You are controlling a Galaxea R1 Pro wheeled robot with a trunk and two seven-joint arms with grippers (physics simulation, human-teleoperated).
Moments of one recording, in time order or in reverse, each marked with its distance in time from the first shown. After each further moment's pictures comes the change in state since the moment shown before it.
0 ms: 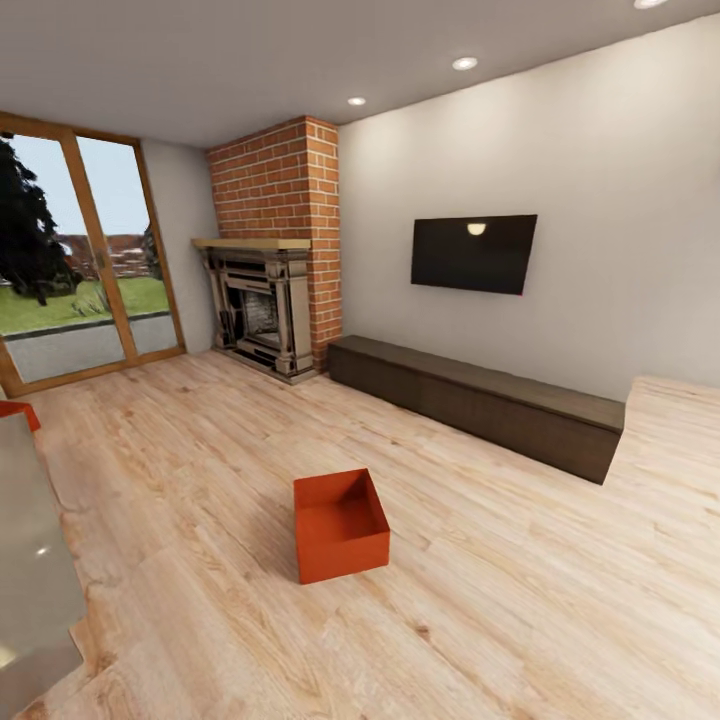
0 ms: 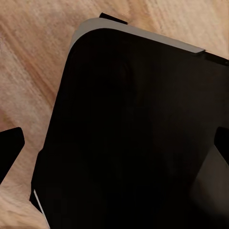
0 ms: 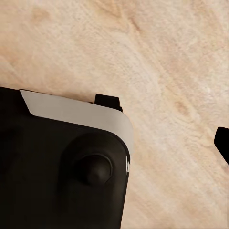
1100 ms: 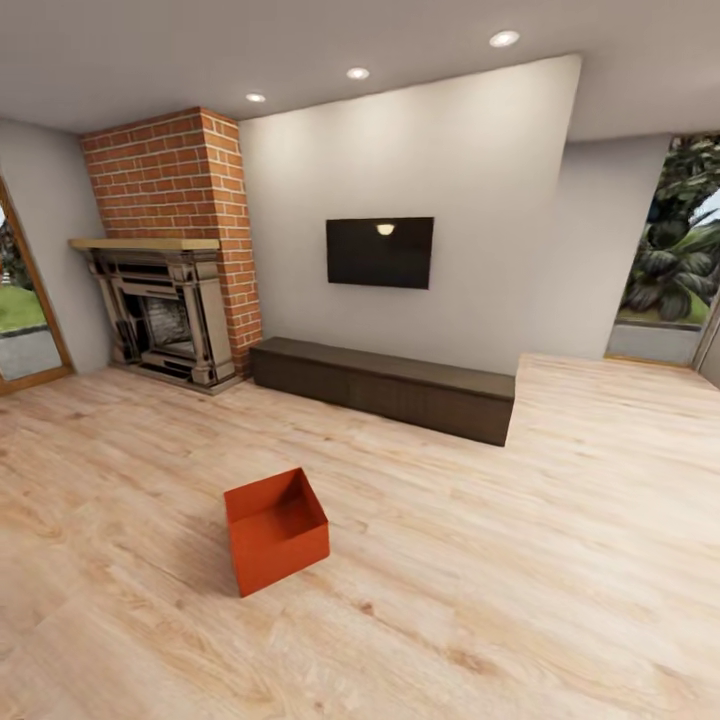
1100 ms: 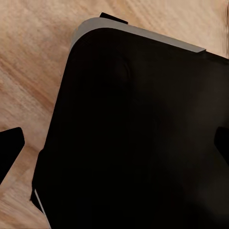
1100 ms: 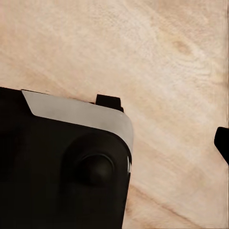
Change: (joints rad) left arm 0.000 0.001 0.001 0.000 -0.002 0.002 0.001; right arm 0.000 0.002 0.000 0.000 0.001 -0.001 0.000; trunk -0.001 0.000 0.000
